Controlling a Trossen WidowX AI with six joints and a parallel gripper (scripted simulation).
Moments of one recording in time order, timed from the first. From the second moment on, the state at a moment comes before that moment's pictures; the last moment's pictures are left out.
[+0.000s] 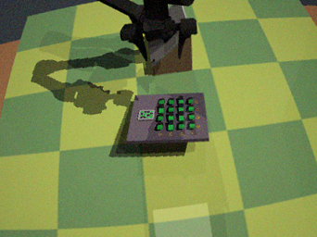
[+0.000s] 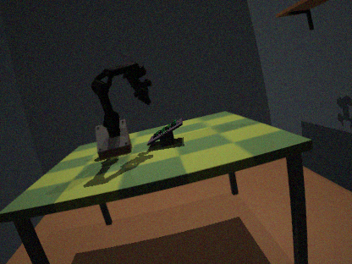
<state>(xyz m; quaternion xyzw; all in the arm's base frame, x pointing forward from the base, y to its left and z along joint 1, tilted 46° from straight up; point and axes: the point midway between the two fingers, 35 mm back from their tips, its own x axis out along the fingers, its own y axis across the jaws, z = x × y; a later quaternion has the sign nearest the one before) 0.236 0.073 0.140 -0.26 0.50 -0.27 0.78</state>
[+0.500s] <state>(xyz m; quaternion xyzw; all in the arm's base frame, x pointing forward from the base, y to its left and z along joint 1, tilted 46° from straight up) 0.320 0.003 0.113 -0.26 0.51 -0.29 0.77</state>
